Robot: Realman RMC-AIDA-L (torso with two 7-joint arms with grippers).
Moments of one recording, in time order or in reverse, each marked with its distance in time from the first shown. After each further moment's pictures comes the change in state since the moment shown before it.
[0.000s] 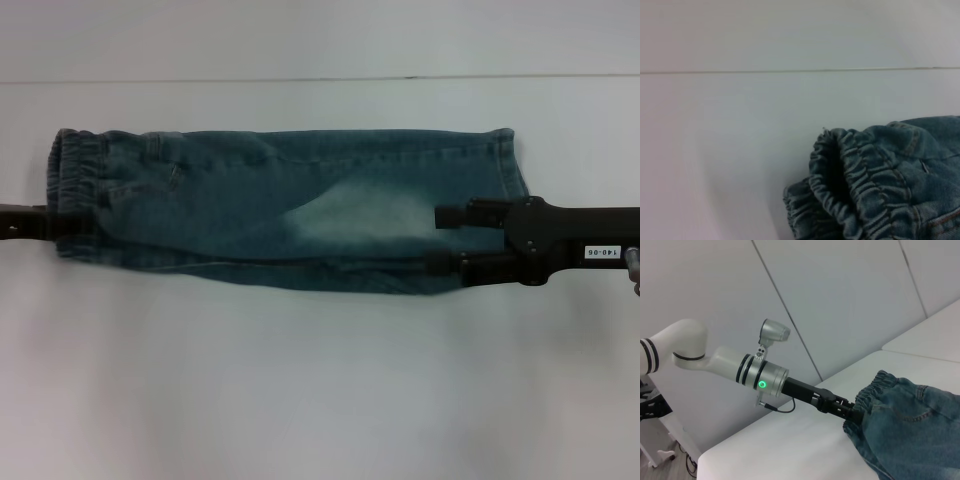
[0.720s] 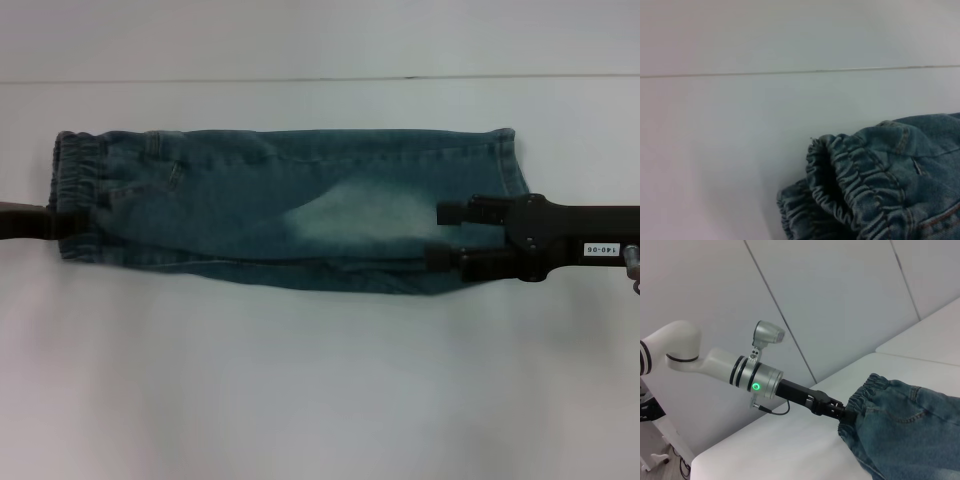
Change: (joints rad) left arm -0.005 0.000 0.001 -0.003 -0.002 0.007 0.016; right arm 0.000 -0.001 0.005 0.011 0.004 0.017 -0.008
